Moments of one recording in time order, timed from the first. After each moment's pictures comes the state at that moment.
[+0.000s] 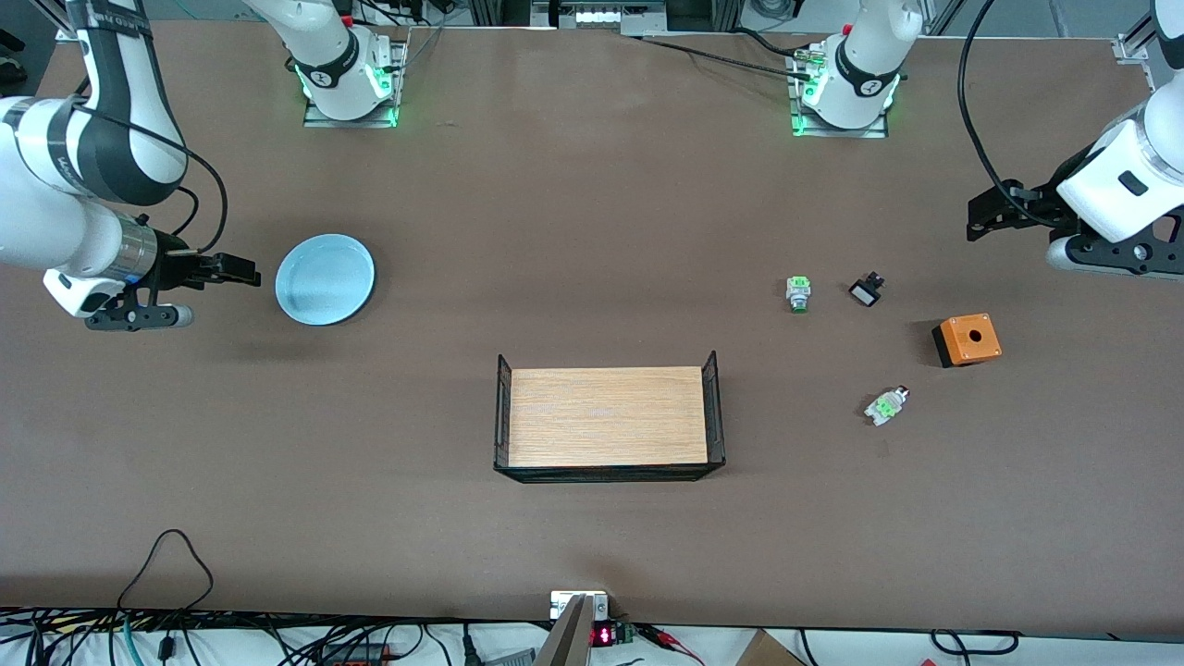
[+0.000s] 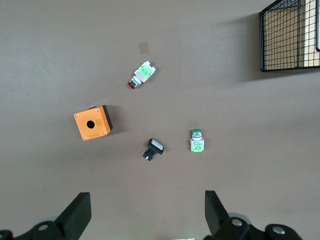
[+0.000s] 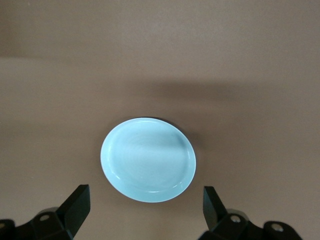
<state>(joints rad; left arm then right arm) -0.03 0.07 -0.04 -1.52 0.00 1.49 0.02 0.09 0.13 -0.15 -1.96 0.10 1.89 -0.12</state>
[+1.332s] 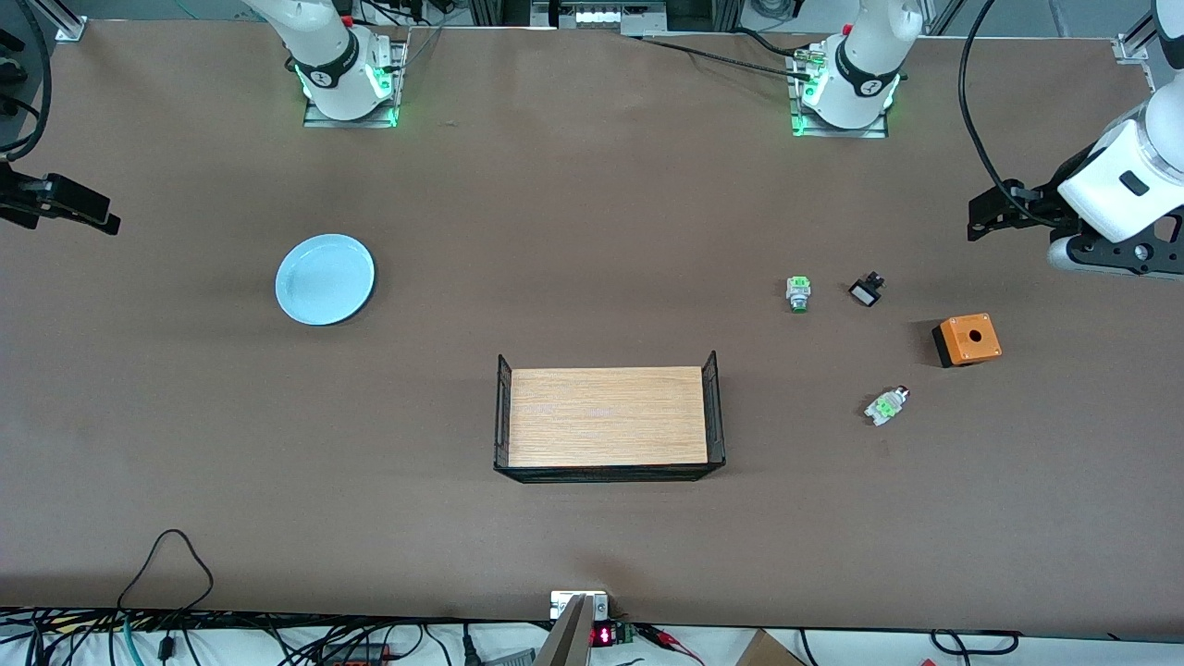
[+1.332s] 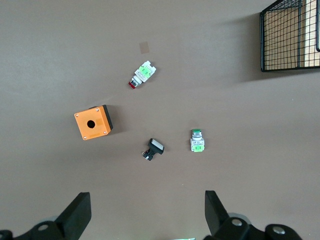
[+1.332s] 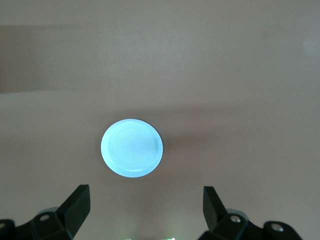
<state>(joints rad) -0.03 0.07 -0.04 -1.52 0.00 1.49 0.02 0.06 0.03 -0.16 -1.59 -0.02 1.55 -0.03</state>
